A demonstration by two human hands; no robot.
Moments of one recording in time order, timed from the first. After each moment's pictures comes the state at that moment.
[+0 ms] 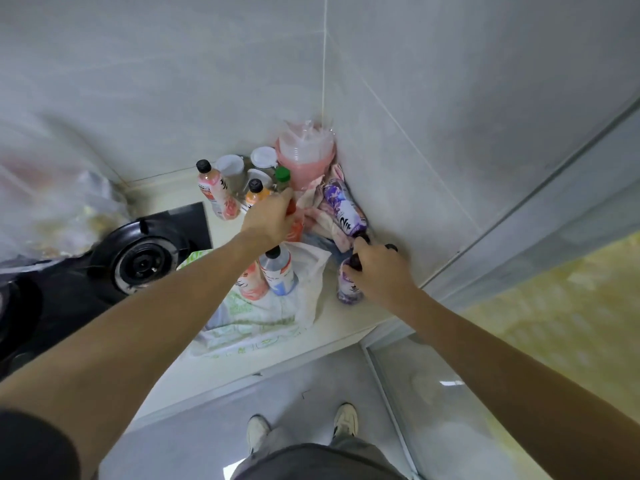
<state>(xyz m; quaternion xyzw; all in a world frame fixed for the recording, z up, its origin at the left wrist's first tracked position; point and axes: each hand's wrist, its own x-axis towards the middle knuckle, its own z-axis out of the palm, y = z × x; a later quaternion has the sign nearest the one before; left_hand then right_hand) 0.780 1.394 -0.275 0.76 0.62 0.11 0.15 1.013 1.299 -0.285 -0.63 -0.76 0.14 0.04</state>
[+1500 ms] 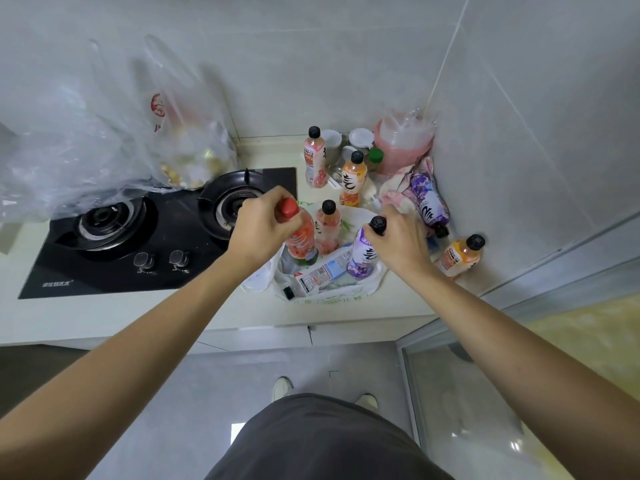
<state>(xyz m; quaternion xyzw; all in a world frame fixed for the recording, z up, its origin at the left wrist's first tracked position) 0.642 1.202 -0.226 0.63 0.68 0.36 0.15 0.893 1.268 -0.259 -0.57 -0.78 0.16 0.20</state>
